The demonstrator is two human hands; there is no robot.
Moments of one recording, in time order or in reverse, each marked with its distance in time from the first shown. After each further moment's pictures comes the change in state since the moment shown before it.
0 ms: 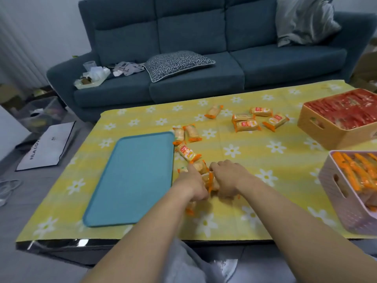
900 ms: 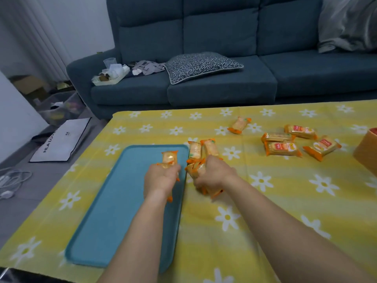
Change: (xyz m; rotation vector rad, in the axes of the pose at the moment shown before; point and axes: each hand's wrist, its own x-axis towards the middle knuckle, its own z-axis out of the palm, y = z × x) left_hand 0.114 -0.078 -0.052 -0.871 0.537 -0.293; right_hand 0.139 -0.035 -0.037 0.631 0.059 0.152
